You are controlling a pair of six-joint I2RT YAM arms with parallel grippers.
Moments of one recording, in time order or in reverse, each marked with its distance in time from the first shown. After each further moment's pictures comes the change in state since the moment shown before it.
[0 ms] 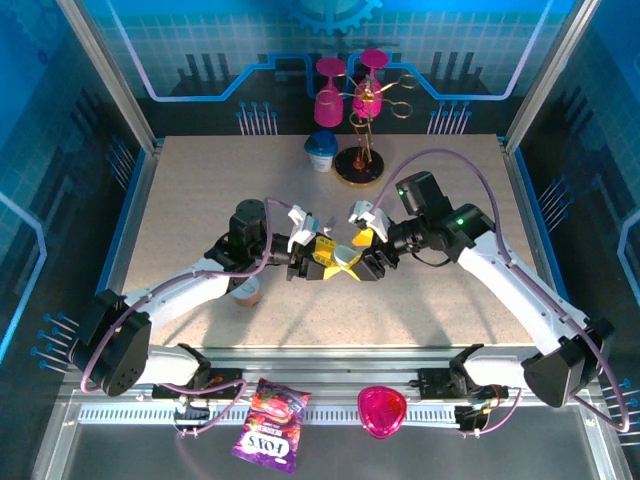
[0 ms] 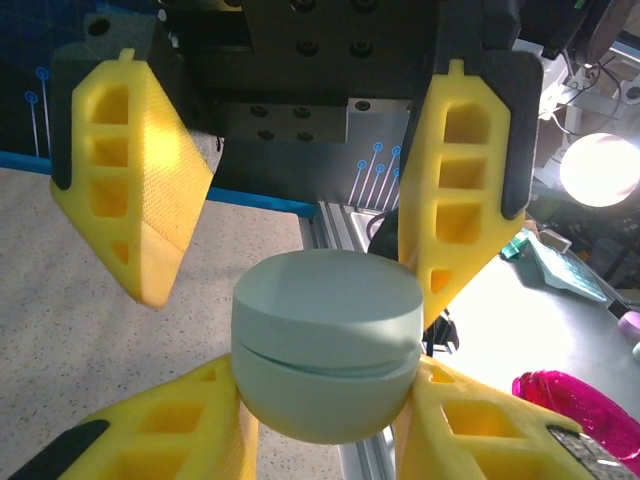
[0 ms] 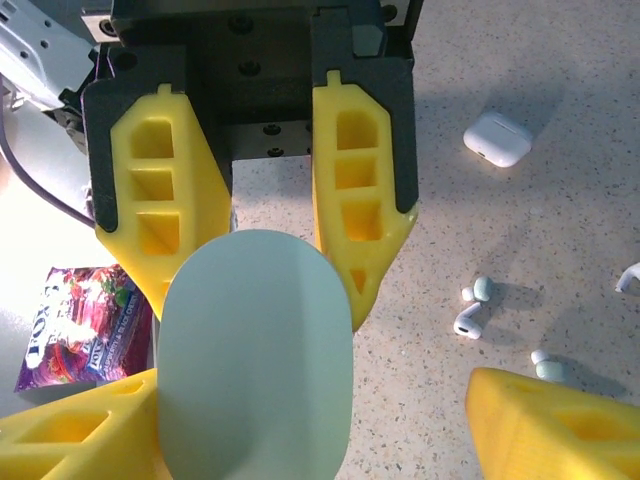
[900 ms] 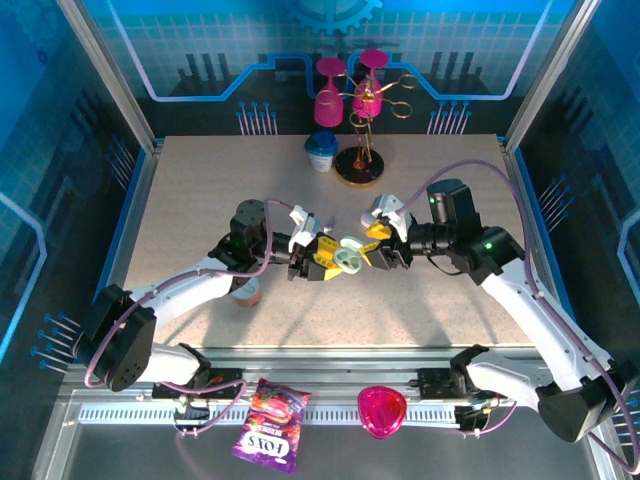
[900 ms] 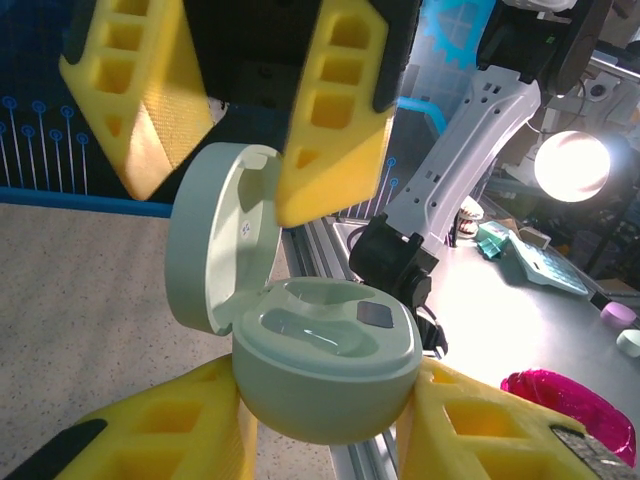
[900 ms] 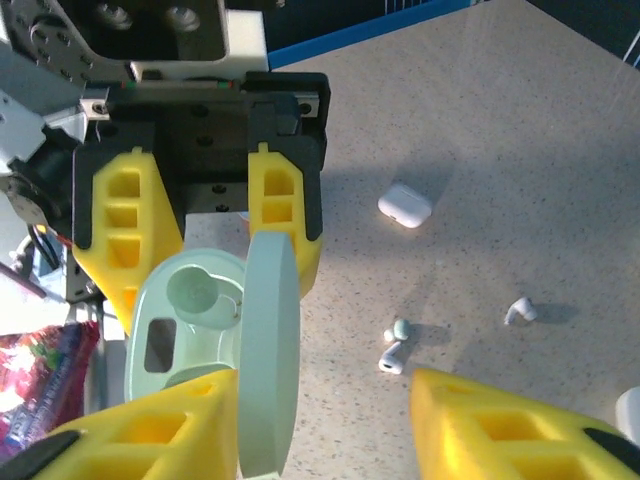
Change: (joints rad) left arm -0.008 0.031 0.000 0.113 0.049 -0.030; right arm -0.066 -0.188 -0.132 0.199 0.032 0.074
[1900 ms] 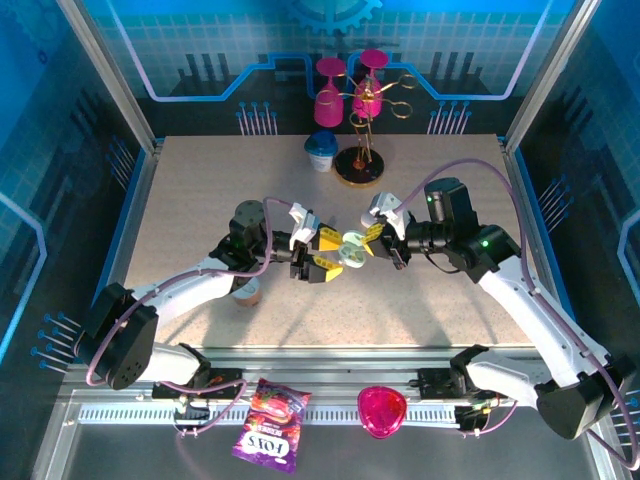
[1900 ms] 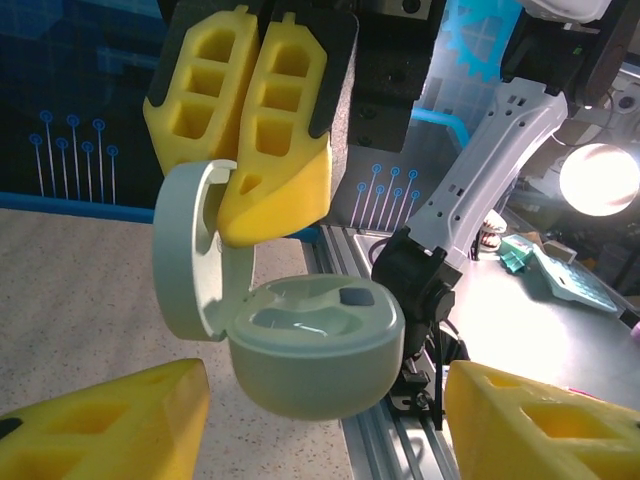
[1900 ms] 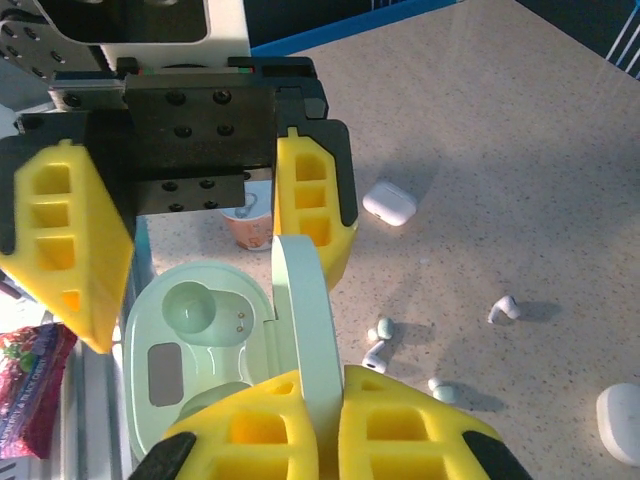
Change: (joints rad) left arm 0.000 0.010 -0.007 0.060 -0.053 -0.032; right arm 0.006 0.016 -0.001 0.016 0.042 -0.016
